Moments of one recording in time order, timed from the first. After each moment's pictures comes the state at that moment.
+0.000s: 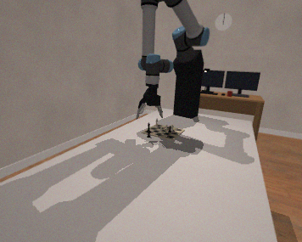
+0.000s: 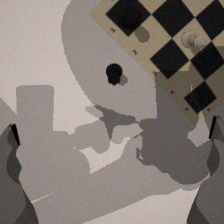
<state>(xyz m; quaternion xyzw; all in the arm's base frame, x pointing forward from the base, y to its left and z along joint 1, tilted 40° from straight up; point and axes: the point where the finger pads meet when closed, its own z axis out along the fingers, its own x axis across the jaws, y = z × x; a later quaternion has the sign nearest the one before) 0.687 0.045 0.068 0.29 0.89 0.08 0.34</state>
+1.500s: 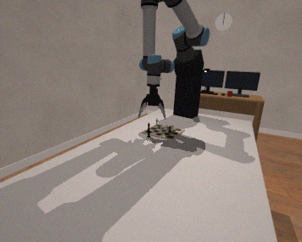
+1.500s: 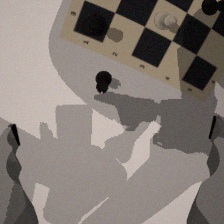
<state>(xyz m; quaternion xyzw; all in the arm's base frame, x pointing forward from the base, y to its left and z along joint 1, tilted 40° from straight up) 0.676 0.051 0.057 0.45 0.82 0.14 0.31</state>
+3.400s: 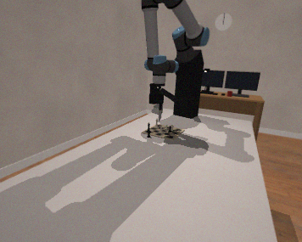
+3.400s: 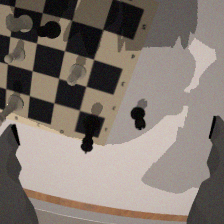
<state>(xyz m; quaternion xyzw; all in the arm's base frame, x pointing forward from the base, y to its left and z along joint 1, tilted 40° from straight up) 0.643 0.082 0.027 0.91 0.23 0.33 0.10</state>
